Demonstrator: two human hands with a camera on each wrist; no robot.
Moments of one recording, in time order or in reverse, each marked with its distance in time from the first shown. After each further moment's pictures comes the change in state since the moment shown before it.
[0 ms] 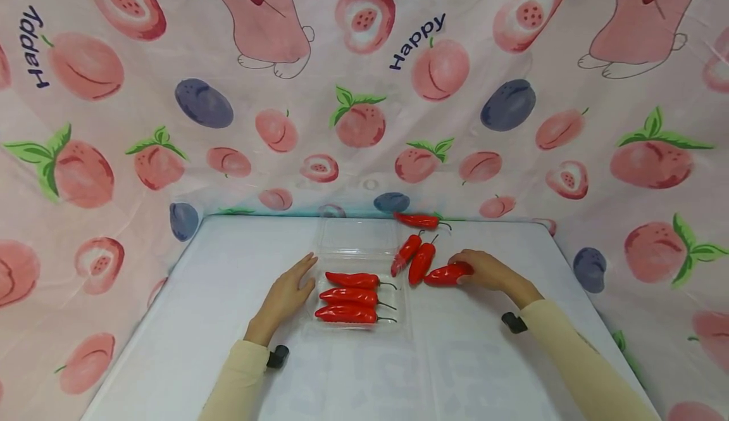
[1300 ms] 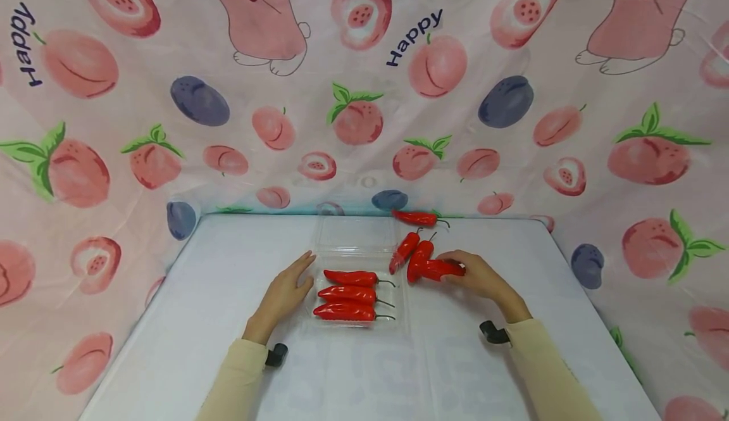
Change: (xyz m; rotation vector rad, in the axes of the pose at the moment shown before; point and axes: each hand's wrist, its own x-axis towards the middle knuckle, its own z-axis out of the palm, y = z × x) left_hand -0.001 0.001 0.000 -0.016 -0.015 -0.015; right_hand -0.010 -0.013 0.024 0.287 0.144 -0.056
